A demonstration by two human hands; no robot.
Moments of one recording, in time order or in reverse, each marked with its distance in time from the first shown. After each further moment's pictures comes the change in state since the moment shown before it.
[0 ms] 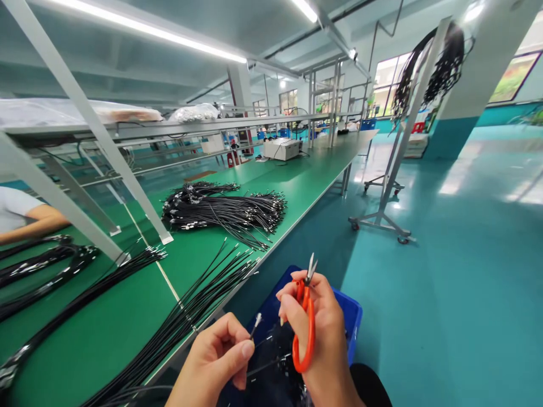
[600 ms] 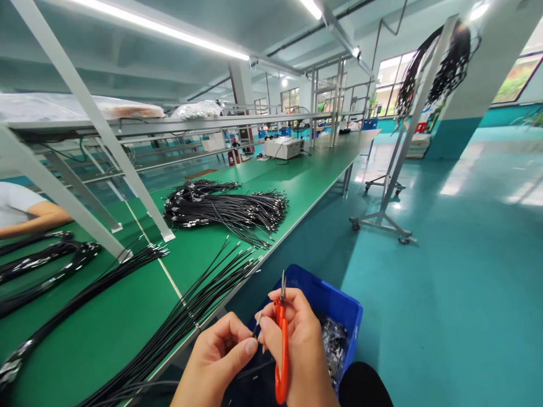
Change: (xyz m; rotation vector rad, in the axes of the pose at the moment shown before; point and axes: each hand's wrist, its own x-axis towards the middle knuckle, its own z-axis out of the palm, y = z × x) left_hand -0.002 -0.005 0.000 0.073 0.087 0.075; right_hand -0.018 0.009 0.019 -0.001 0.005 0.226
